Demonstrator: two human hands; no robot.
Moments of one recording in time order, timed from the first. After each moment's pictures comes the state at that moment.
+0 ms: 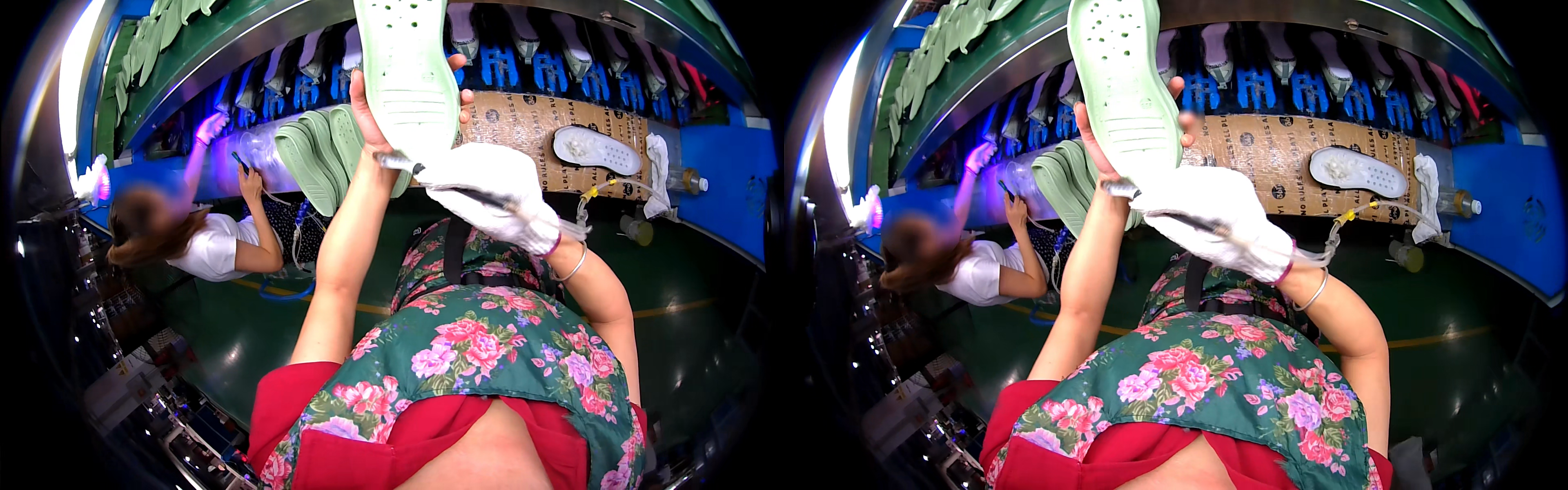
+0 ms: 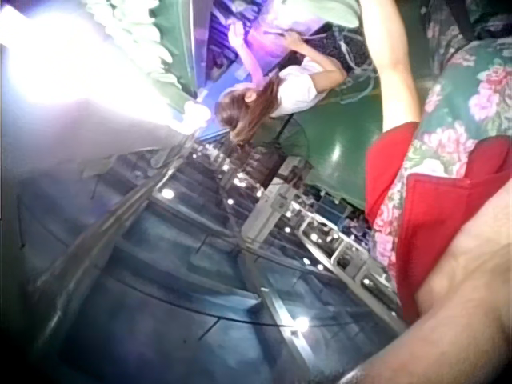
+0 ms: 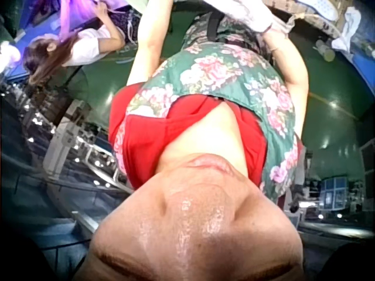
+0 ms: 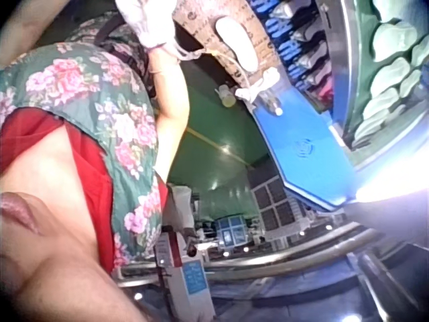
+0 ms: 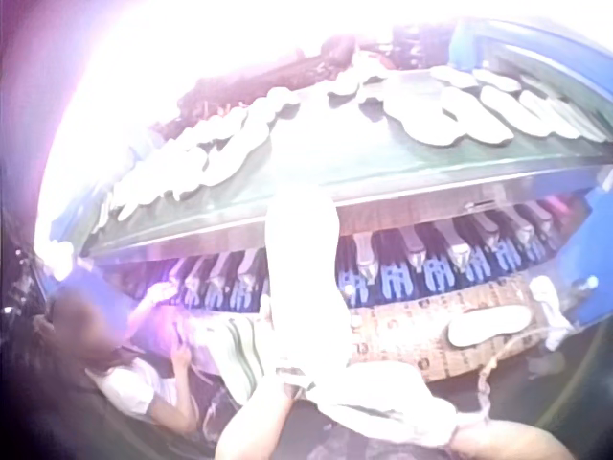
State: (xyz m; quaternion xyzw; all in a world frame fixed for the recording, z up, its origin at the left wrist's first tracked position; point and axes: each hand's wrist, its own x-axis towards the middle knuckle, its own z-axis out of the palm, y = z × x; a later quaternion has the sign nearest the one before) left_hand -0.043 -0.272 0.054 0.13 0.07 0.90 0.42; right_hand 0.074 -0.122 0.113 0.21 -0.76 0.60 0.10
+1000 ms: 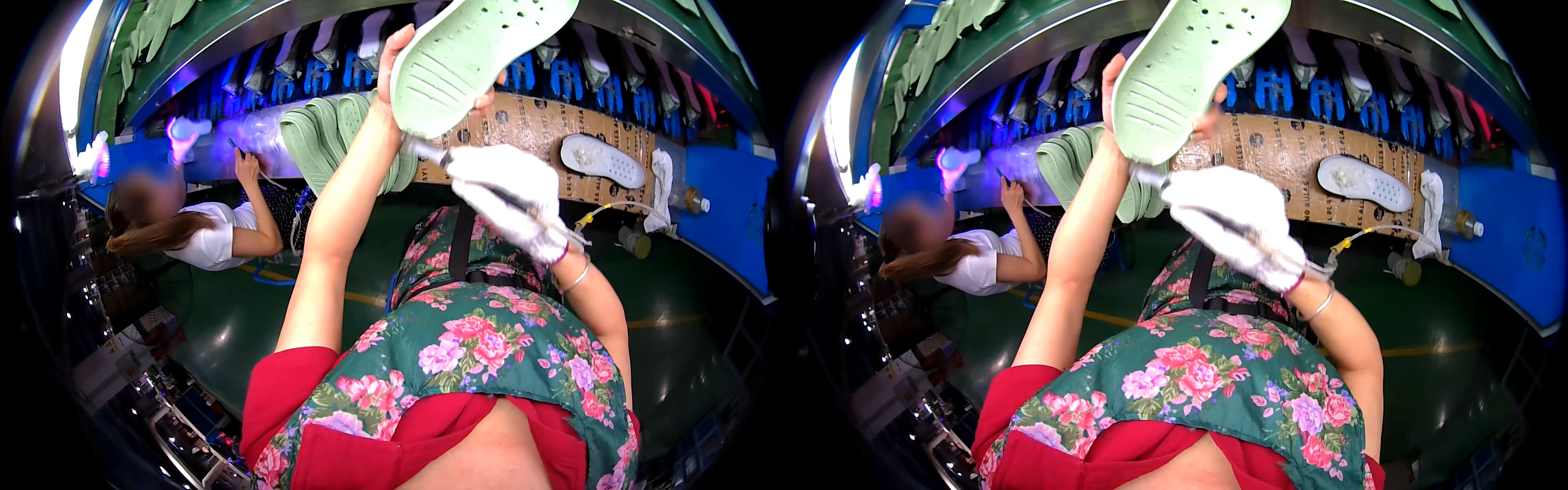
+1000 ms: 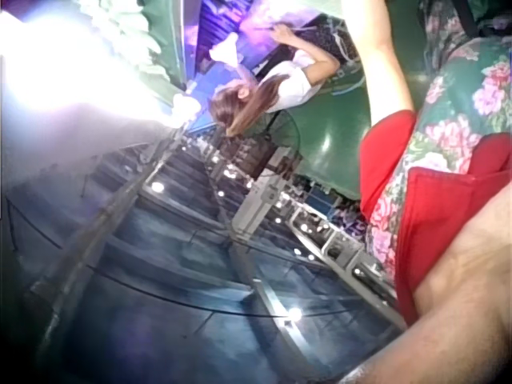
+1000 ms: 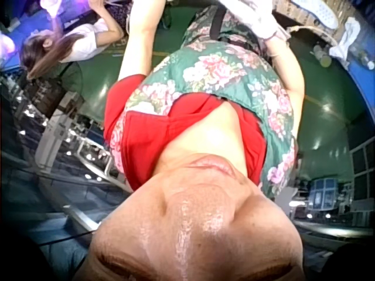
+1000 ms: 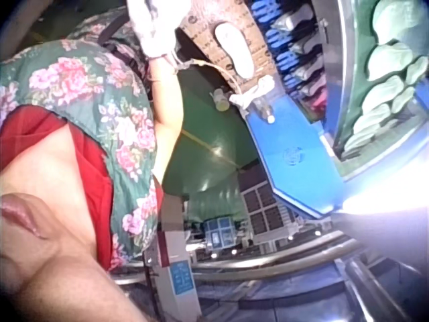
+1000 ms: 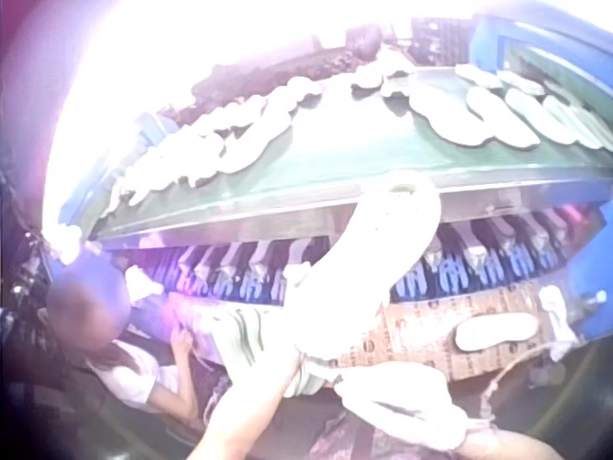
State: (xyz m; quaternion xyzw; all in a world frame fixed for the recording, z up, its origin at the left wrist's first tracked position) left_hand -0.085 -0.262 0.061 0.17 0.07 0.82 0.54; right_hand 0.075 -0.119 0.108 0.19 -0.79 0.57 0.14
